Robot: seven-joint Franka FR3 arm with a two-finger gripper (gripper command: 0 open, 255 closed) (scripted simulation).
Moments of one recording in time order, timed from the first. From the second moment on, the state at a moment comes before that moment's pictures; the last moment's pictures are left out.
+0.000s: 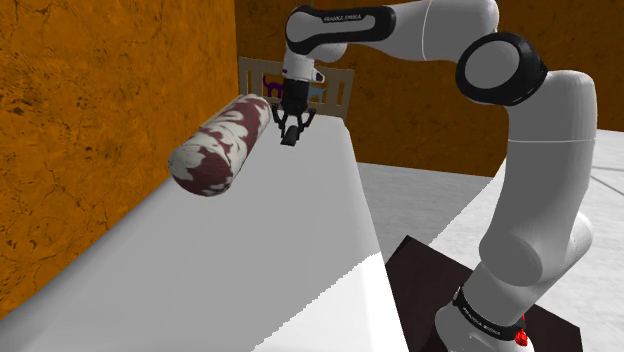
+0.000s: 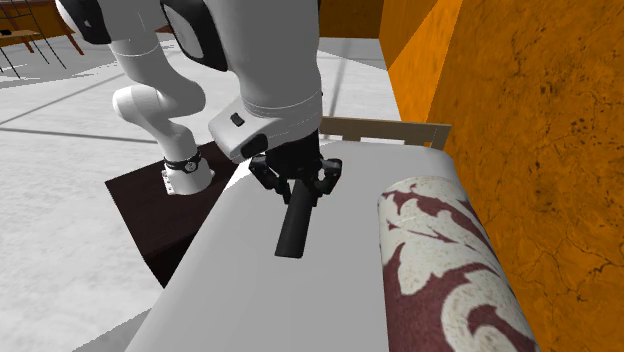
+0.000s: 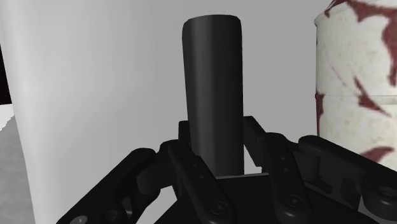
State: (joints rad) arm -0.39 0.39 0.42 -1.40 0.05 1.65 0.93
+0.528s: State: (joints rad) arm -0.39 0.39 0.41 -1.50 0.05 1.75 0.92
